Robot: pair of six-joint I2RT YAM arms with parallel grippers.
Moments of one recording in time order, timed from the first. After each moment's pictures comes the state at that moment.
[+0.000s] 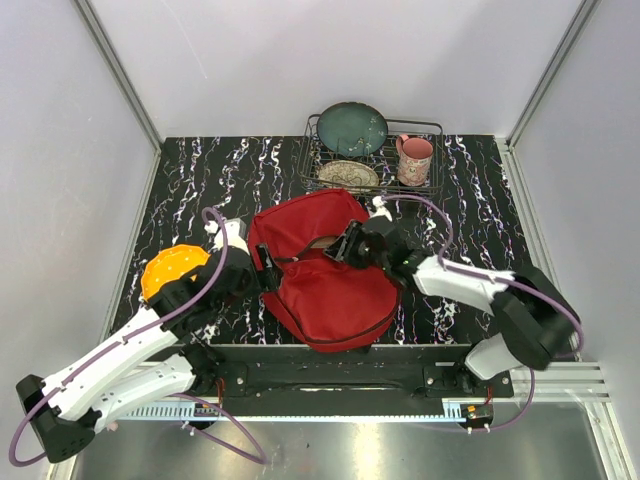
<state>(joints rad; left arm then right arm) -0.81 0.76 0.75 -0.67 -0.34 -0.78 0.74 1.55 0.81 0.20 -0.01 1.01</state>
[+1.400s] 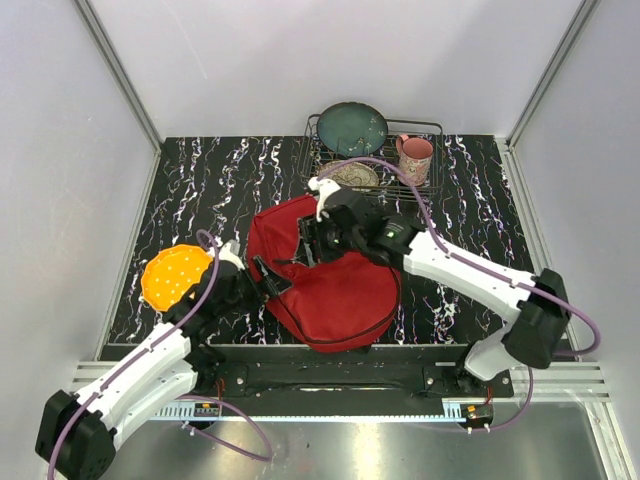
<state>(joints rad) -0.53 0.70 0.34 -0.24 0.11 -0.98 0.92 1.49 1.32 -0.45 -0.09 0.49</state>
